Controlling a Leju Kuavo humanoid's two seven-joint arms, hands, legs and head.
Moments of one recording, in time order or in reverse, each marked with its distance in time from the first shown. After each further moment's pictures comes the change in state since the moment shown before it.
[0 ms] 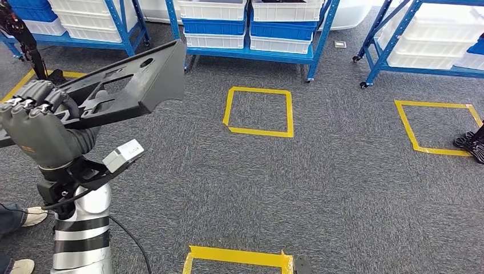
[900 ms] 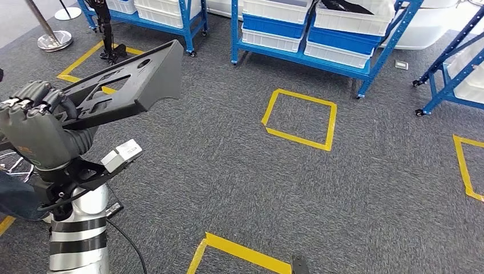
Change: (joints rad) left arm -0.003 0.010 0.001 -0.004 -0.009 0.000 0.013; right arm -0.001 0.004 0.034 0.000 0.001 -0.013 0.023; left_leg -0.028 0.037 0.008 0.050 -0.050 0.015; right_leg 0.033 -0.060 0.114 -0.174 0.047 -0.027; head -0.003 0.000
